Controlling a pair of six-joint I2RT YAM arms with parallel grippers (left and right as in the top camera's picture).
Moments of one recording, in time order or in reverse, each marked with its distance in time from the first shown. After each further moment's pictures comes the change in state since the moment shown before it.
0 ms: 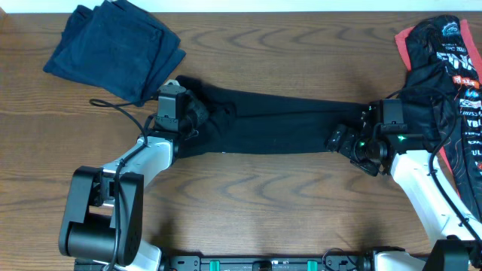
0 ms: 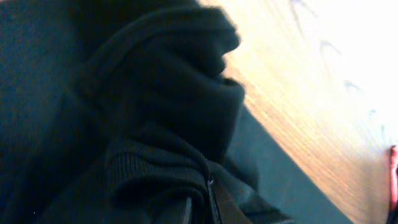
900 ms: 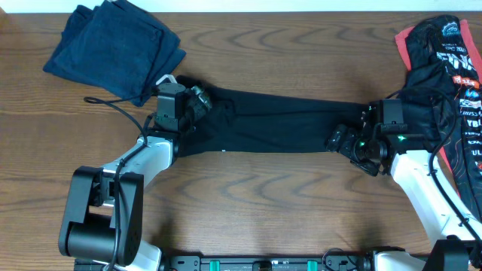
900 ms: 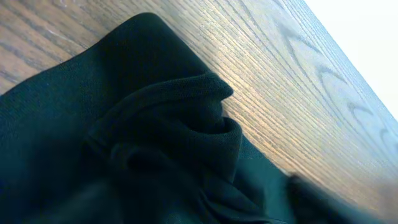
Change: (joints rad) left arm 0.000 0.000 0.000 0.052 -0.103 0.080; right arm 0.000 0.000 0.000 0.000 0.000 0.000
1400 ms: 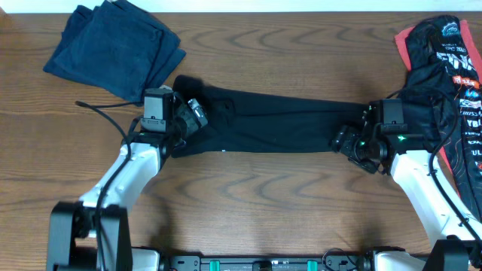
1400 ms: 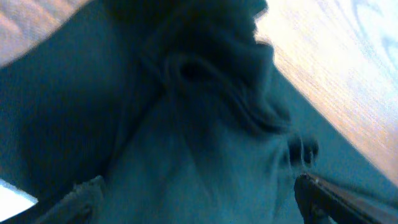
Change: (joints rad) left arm 0.048 -0.183 0.005 -0.405 0.137 0.113; right arm 0.000 0.000 -0.002 0.019 0.028 0.002
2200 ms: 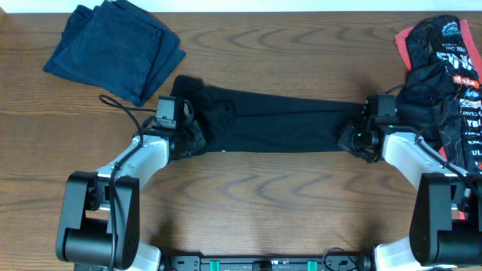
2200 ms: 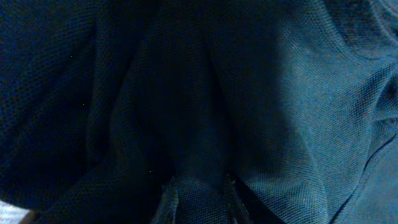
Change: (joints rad) left arm -0.021 0.171 0.021 -0.090 0.059 0.113; right arm -0.078 0.283 0.000 0.254 0.032 0.011
